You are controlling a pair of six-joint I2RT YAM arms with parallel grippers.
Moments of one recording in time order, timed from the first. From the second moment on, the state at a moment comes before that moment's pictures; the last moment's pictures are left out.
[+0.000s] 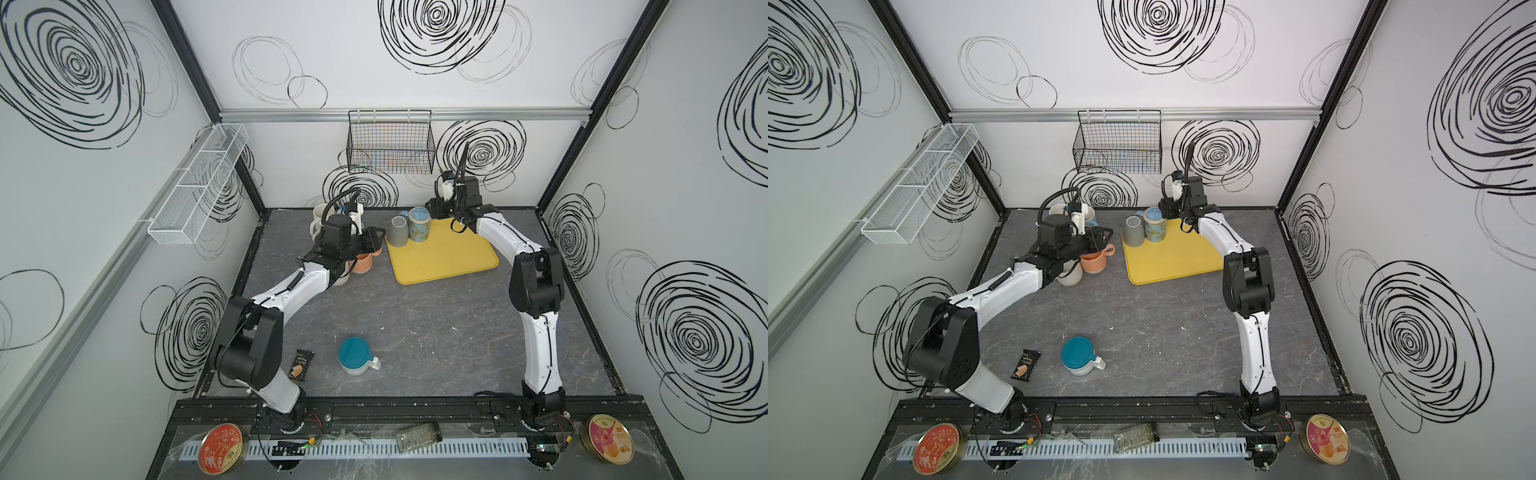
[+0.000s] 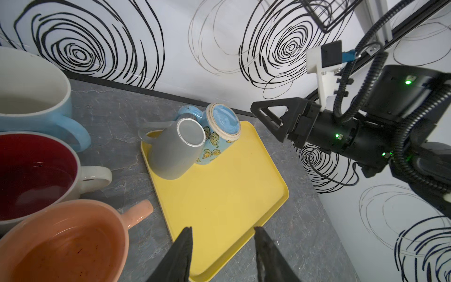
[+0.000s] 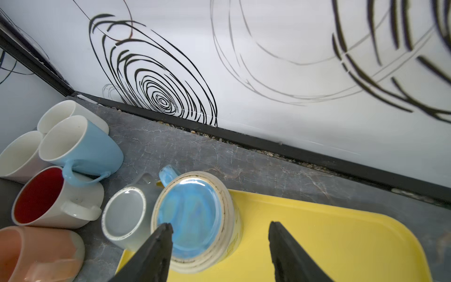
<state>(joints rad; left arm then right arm) -0.31 1.64 1.12 0.13 0.31 -0.53 0.29 2.28 1.99 -0.25 -0.24 0.11</state>
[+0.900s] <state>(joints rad) -0.34 1.82 1.25 0.15 0.31 -0.54 0.20 2.26 1.79 -0.18 -0.57 0.17</state>
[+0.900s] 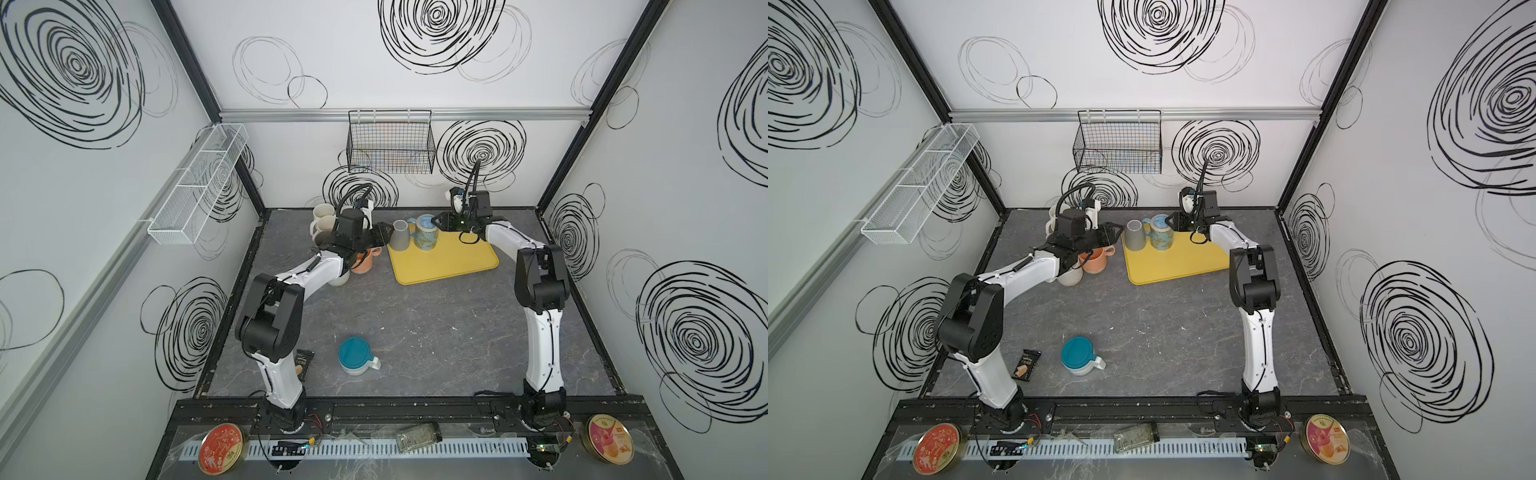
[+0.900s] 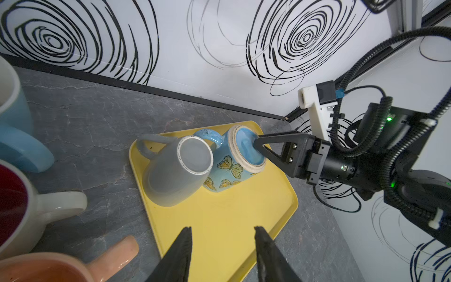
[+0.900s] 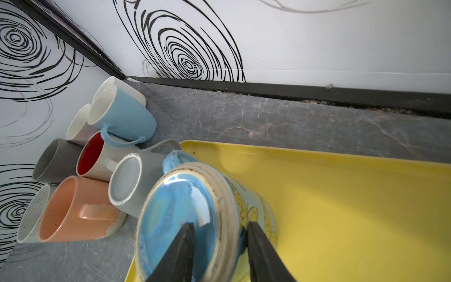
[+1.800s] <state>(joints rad) -0.48 2.19 1.72 0.03 0.27 -0.52 0.17 1.81 1.43 -0.32 -0.52 0.06</state>
